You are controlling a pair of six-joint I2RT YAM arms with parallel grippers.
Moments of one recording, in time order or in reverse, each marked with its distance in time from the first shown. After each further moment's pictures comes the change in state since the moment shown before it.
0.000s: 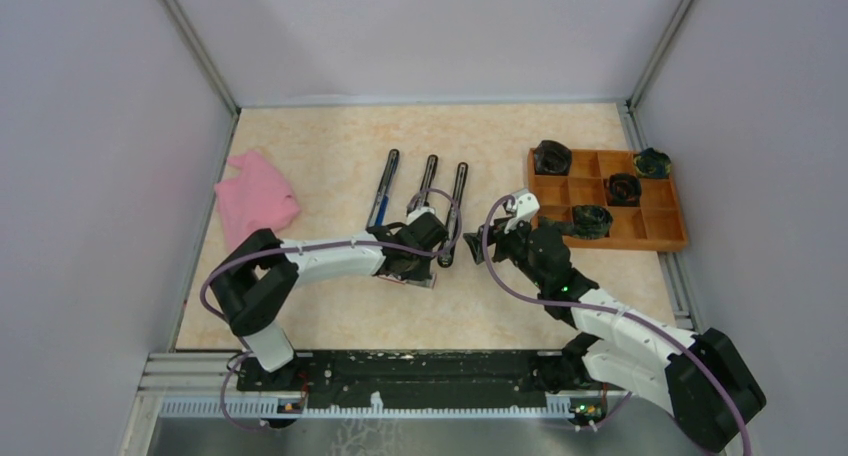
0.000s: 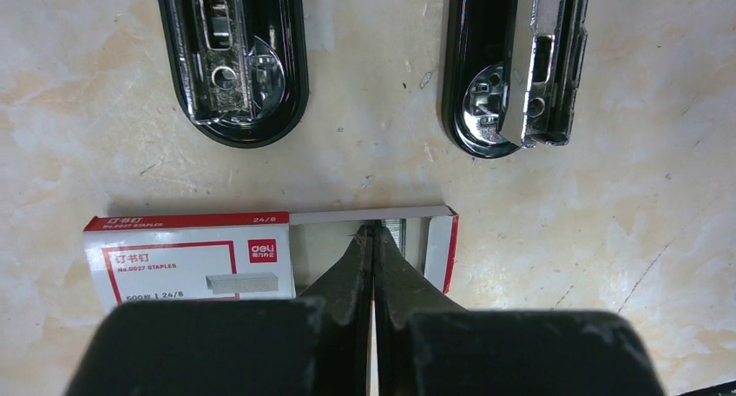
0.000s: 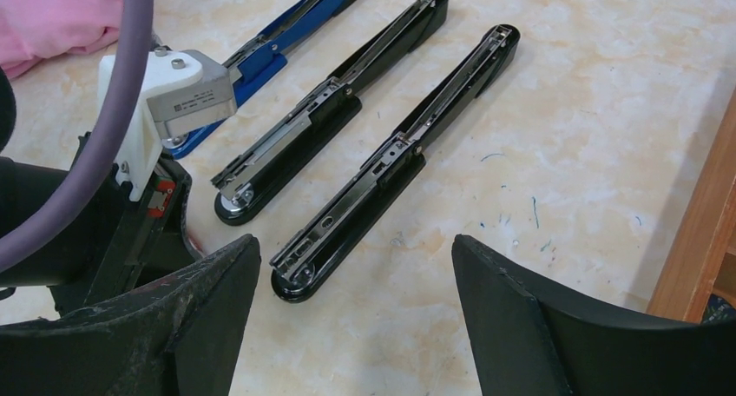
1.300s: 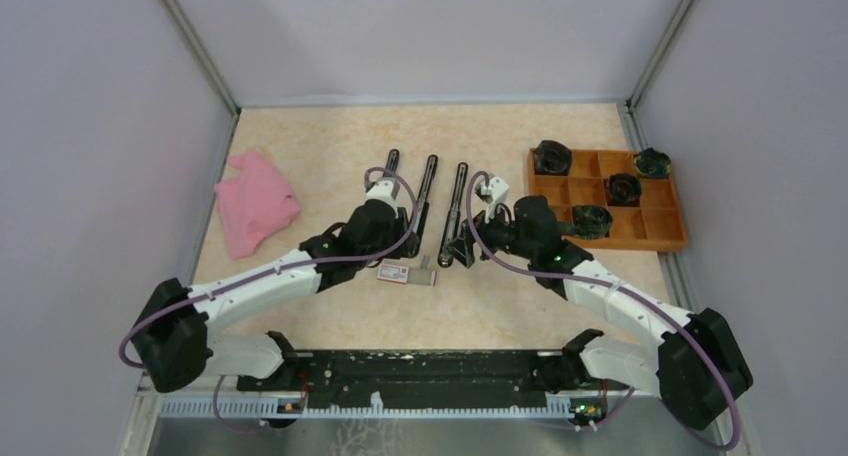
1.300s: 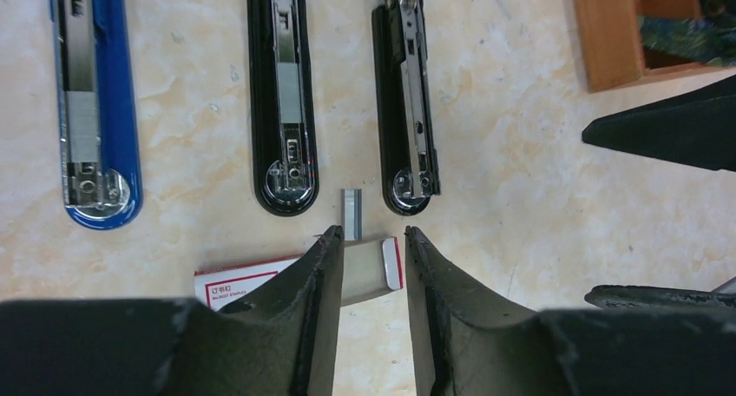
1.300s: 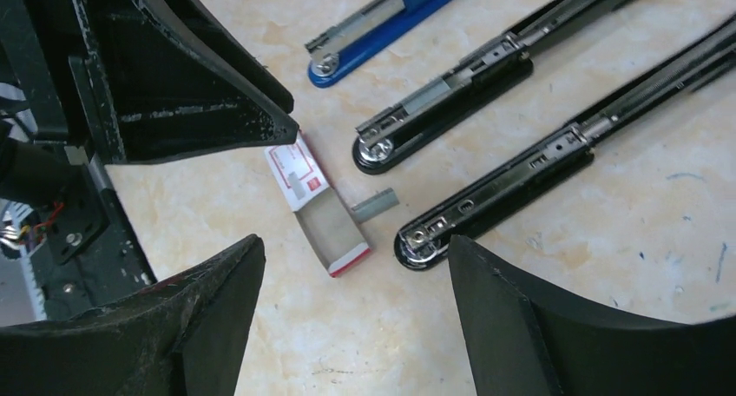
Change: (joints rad) left arm 0.095 -0.494 -0.255 0.302 -0.031 0.109; right arm -0.035 0.119 0.246 -0.282 -0.442 -0.001
